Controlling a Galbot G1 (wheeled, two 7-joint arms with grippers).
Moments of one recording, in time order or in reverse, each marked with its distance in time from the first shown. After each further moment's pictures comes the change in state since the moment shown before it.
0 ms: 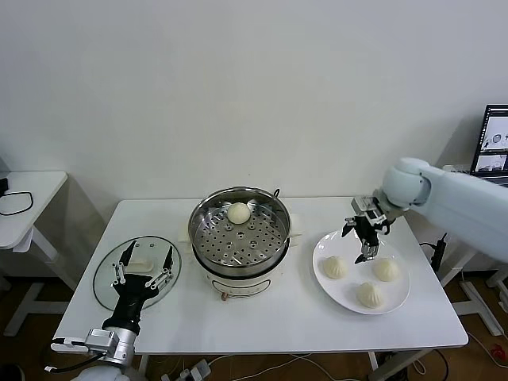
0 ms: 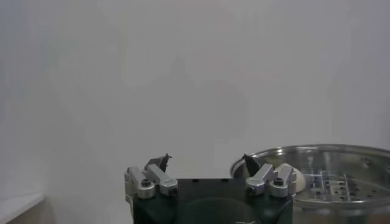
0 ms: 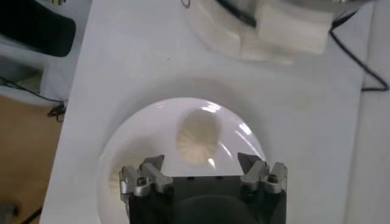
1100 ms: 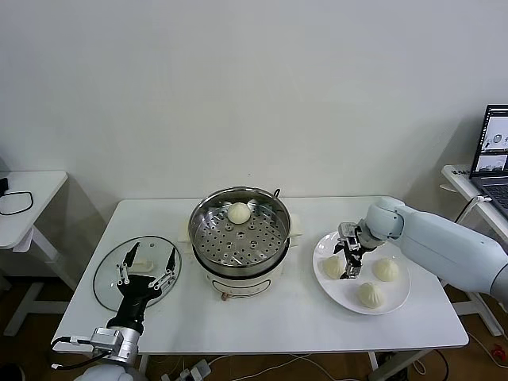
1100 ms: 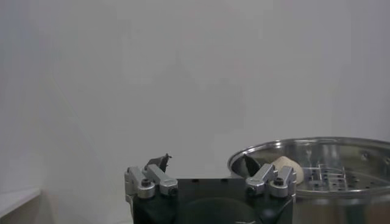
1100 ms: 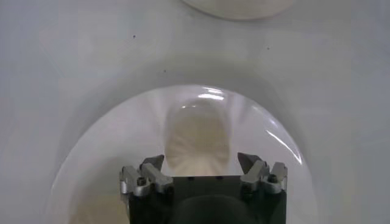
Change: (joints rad) left arm -0.013 -0.001 0.009 0.028 0.008 -0.005 0.000; right arm -0.242 0.117 0.144 -0.163 -0.044 -0.032 0.137
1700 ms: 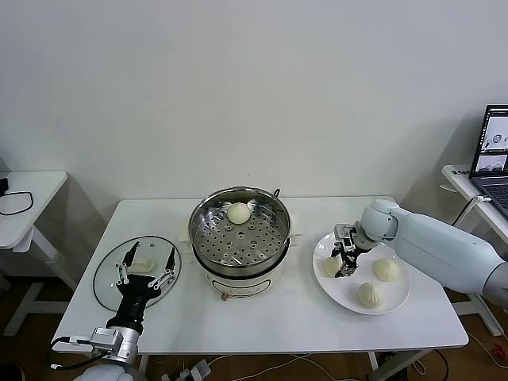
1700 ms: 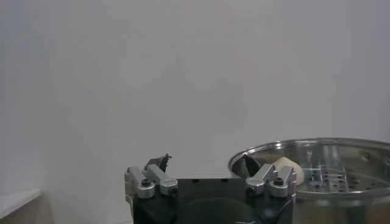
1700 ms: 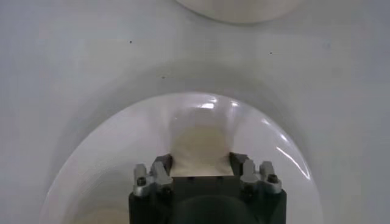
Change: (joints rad) left arm 0.001 -0.002 -0.002 -0.004 0.002 0.000 -0.001; right arm -0.009 0.000 0.011 0.002 -0.005 -0.012 -0.008
